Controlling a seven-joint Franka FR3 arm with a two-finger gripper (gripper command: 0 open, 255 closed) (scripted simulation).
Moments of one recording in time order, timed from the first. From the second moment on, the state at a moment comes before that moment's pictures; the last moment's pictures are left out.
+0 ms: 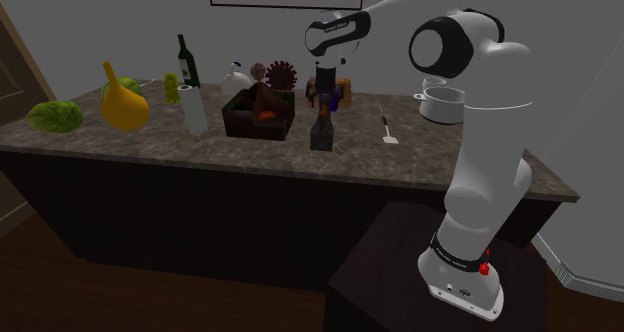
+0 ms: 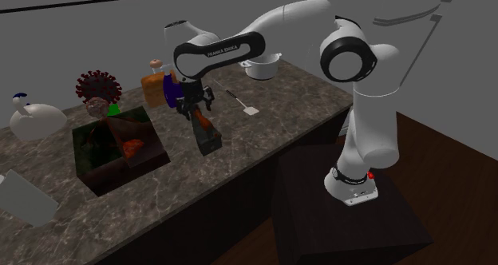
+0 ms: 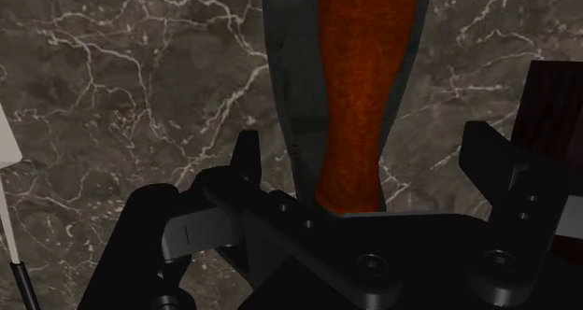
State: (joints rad) arm -0.25 0.32 -0.10 -1.58 0.07 1.83 0.58
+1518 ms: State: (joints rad) arm -0.25 0.31 -0.10 -1.54 0.07 1.78 0.59
